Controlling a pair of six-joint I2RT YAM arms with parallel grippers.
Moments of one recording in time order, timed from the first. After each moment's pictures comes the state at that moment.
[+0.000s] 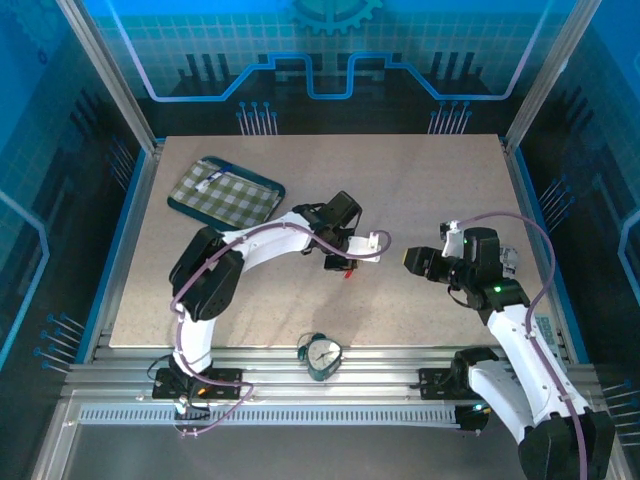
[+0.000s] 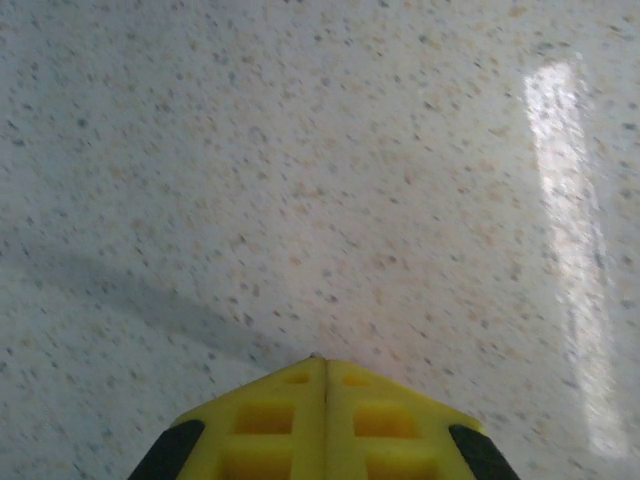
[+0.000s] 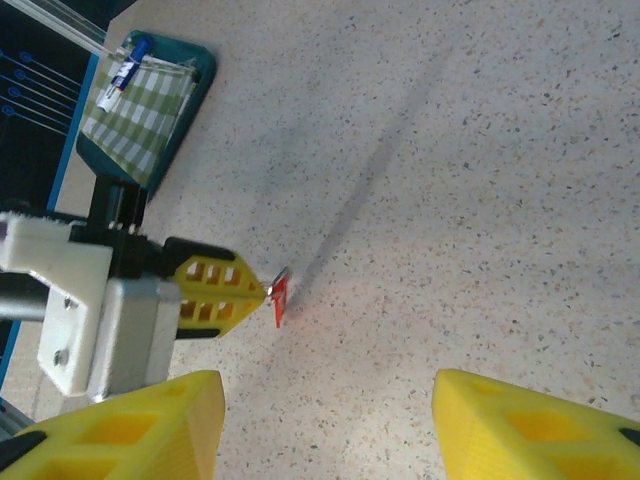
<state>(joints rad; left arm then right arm) -0.74 1.99 1.49 -0.64 0.31 0.89 0.11 0.80 0.59 -0.49 -0.45 0.44</state>
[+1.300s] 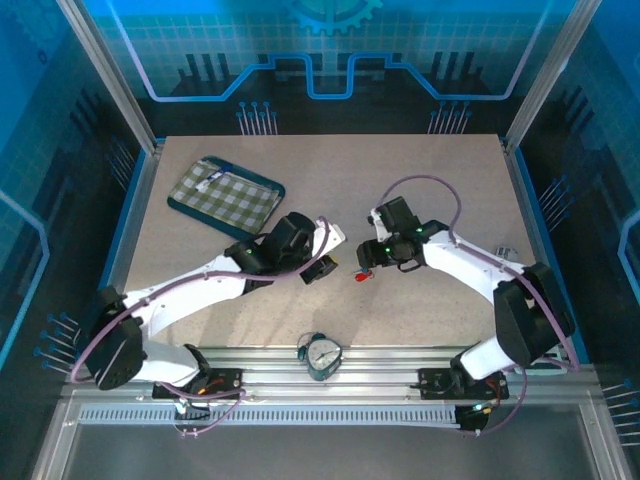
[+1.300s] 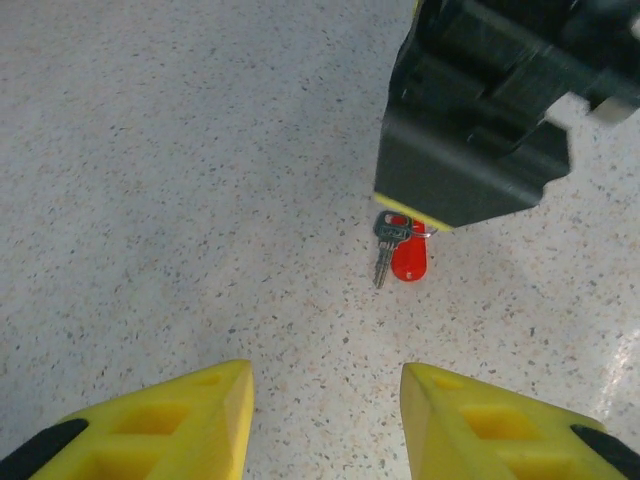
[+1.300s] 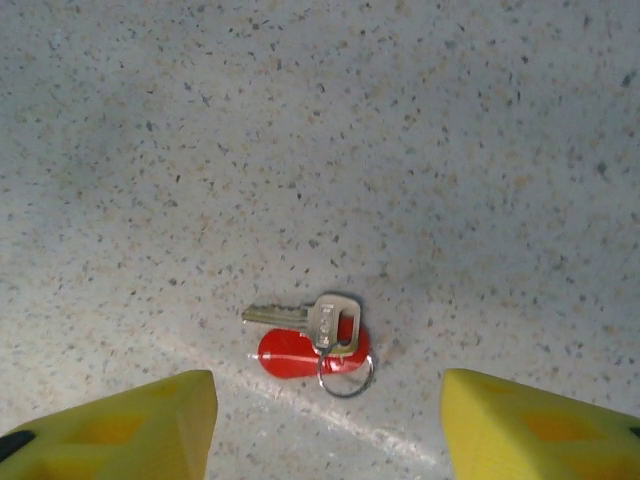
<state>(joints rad) -0.78 1.35 0.95 -0.32 0.01 0.17 0.51 1.52 0.97 -0.56 -0.09 0.26</state>
